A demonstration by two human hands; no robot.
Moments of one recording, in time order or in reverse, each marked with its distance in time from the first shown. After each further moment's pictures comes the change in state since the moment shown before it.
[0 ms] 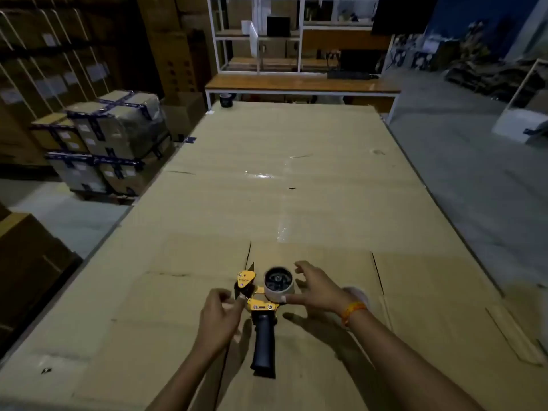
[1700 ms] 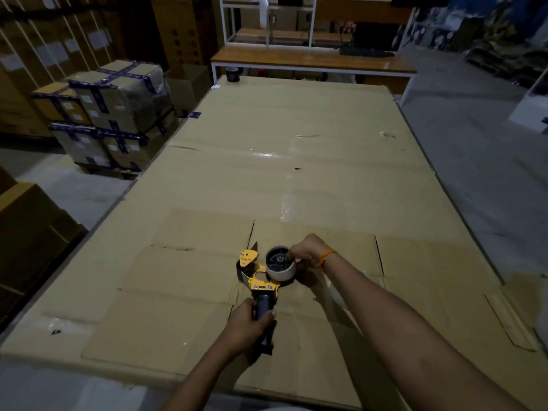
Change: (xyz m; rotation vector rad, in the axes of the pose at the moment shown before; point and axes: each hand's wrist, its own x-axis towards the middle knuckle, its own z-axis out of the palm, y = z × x) left_hand -0.048 0.004 0.030 0.045 -0.458 -0.177; right_hand 0.055 -0.036 -0.002 0.190 0.081 0.505
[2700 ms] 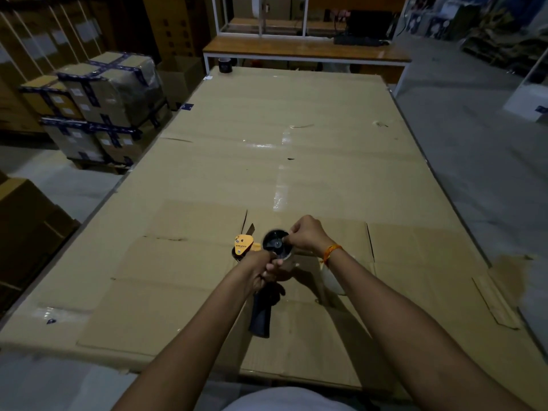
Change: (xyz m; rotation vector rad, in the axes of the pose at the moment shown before) left_hand 0.064 0.092 0.003 -0.753 -0.149 -0.354; right_hand -0.022 0.012 -0.022 -0.214 0.153 -0.303
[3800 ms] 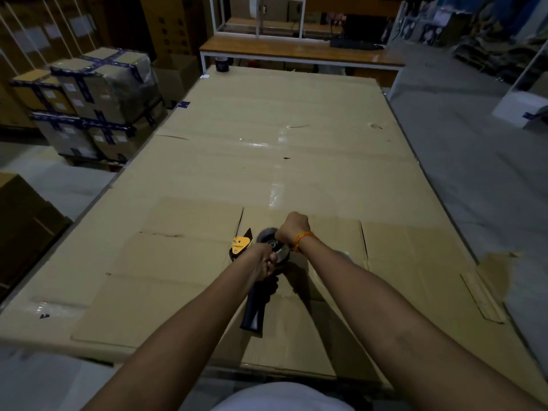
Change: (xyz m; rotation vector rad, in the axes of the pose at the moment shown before) left_hand 0.018 0.008 0.008 0.162 0.115 -0.211; right_hand 0.000 -0.031 0.018 -0.055 0.051 0.144
